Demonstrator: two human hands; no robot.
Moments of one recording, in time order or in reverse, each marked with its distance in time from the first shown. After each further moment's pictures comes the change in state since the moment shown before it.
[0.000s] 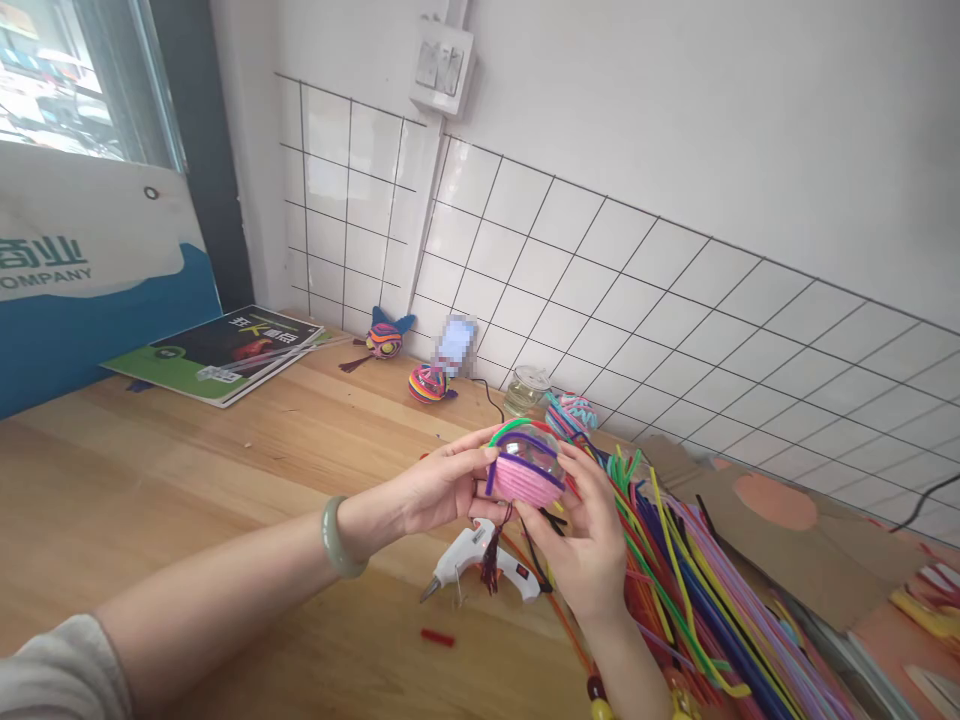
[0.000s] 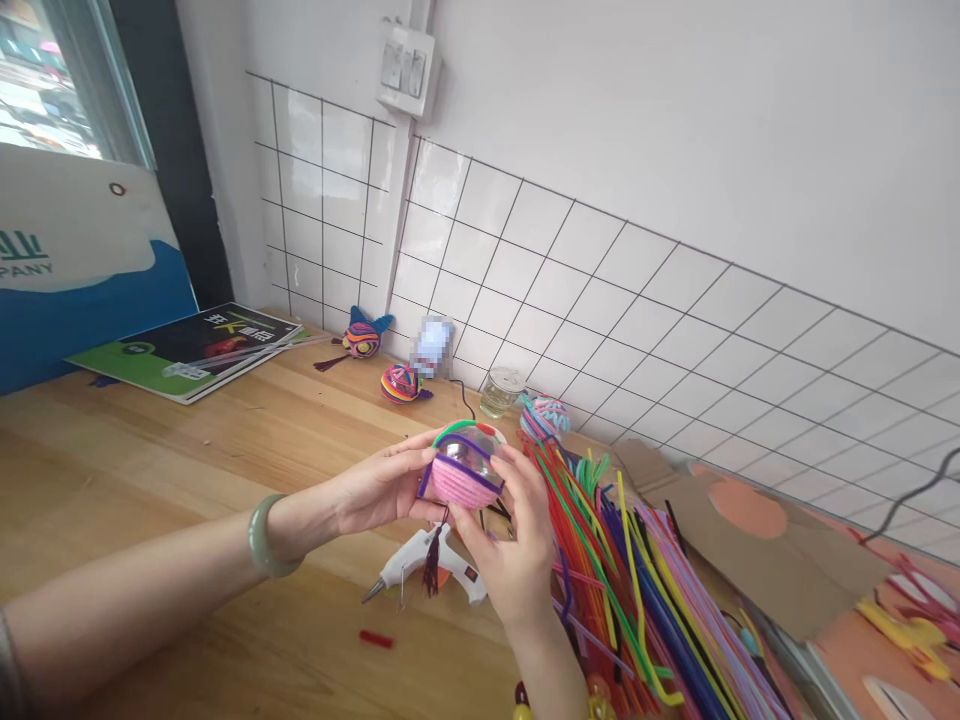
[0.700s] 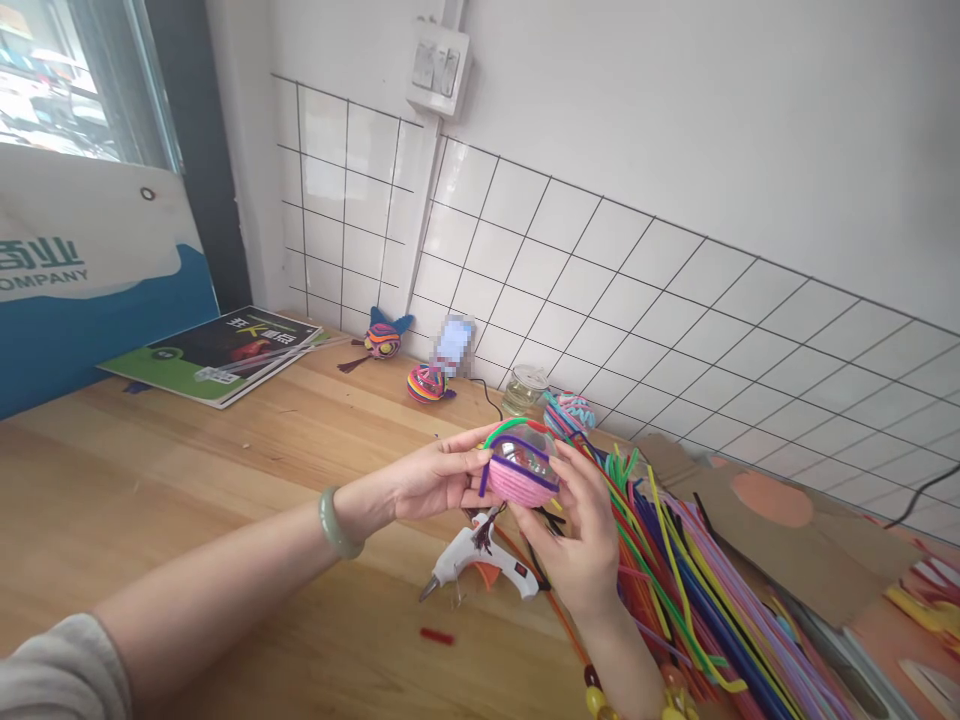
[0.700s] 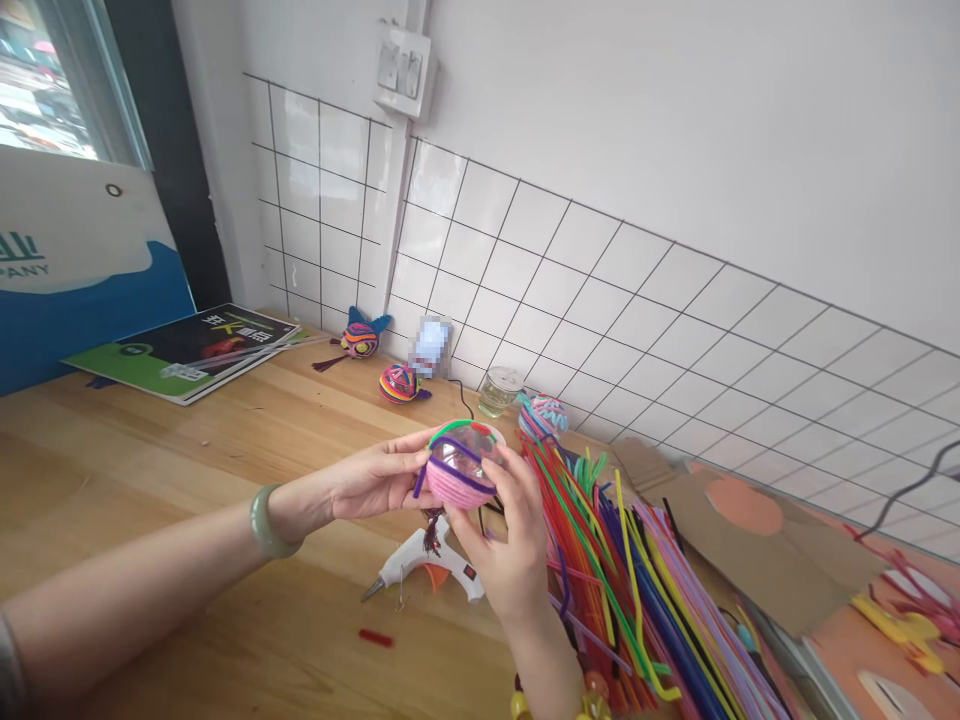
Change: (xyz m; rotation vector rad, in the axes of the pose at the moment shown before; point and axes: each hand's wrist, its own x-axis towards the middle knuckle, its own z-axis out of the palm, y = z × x) left_hand 0.003 0.005 -0.019 -0.038 -0.083 -0.039; right_hand 0.003 -0.003 -0.002 -0.155 -0.010 -0.151
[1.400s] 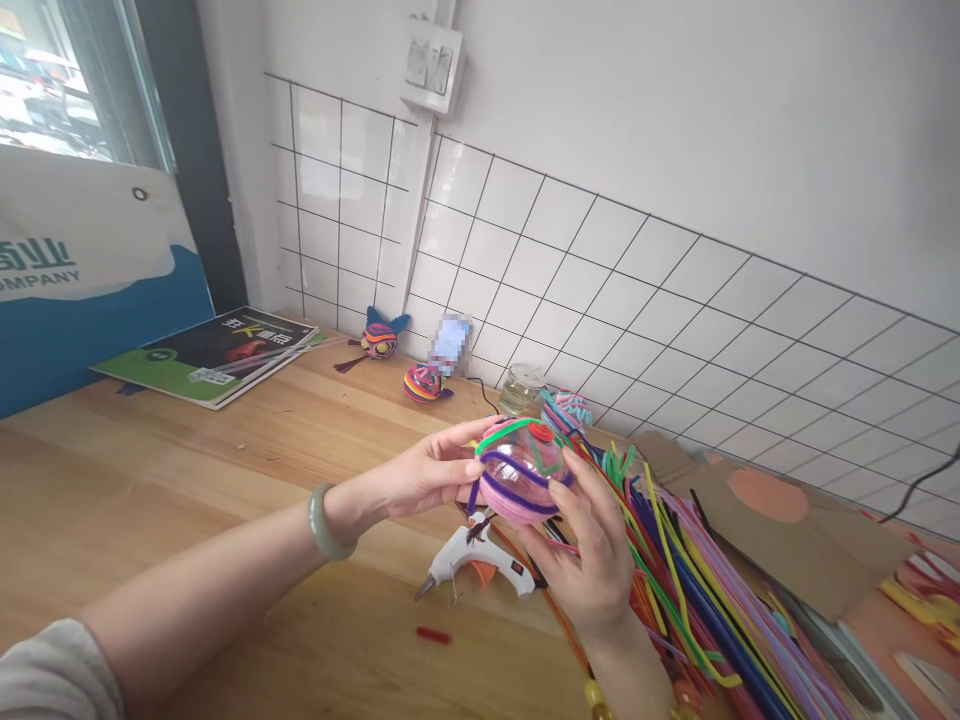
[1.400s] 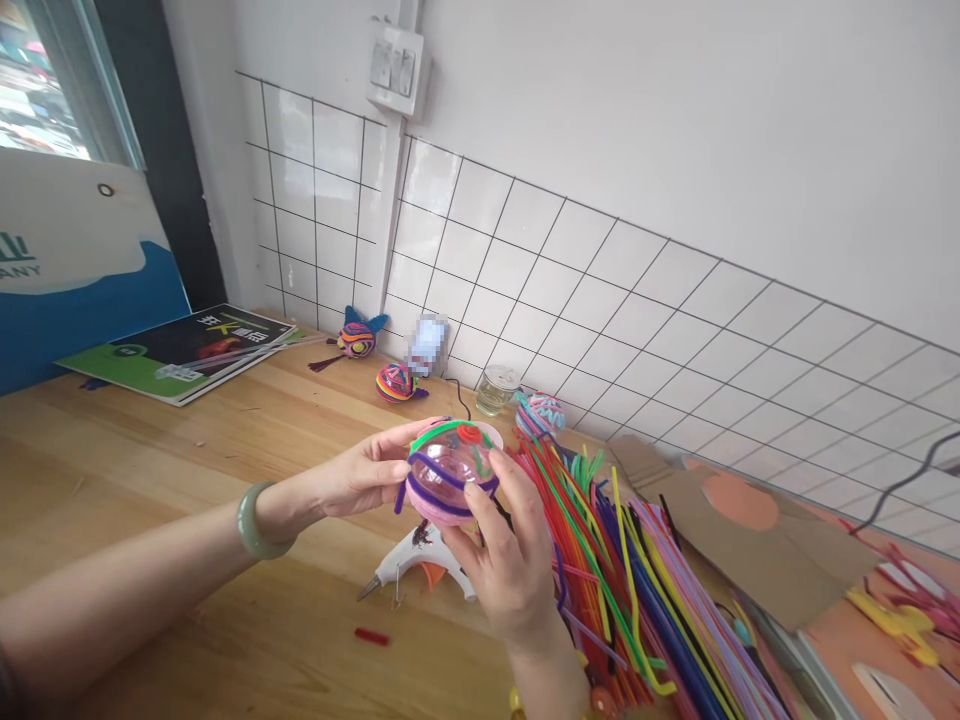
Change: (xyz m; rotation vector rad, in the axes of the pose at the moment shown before) left_hand -0.006 0.001 0.003 0.129 -0.193 0.182; right_hand 0.012 -0.011 -0.015 -0.190 0.030 -0.406
